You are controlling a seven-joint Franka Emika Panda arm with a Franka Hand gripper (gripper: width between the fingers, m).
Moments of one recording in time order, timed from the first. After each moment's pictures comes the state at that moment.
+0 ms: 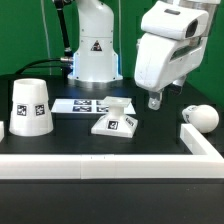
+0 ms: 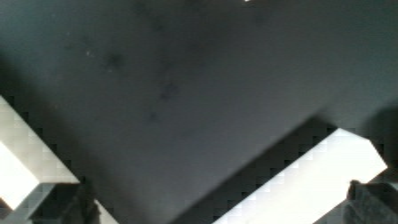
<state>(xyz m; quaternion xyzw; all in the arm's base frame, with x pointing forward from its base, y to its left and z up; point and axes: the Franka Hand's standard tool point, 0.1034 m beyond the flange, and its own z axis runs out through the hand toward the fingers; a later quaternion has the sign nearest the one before) 0.576 0.090 0.094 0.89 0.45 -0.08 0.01</state>
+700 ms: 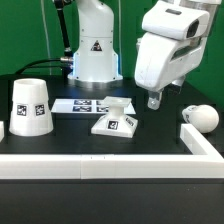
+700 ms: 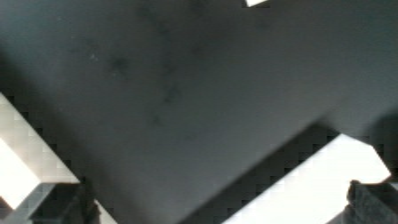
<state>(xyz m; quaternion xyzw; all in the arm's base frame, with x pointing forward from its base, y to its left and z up) 0.562 0.071 0.091 0.90 0.44 -0.07 0.02</state>
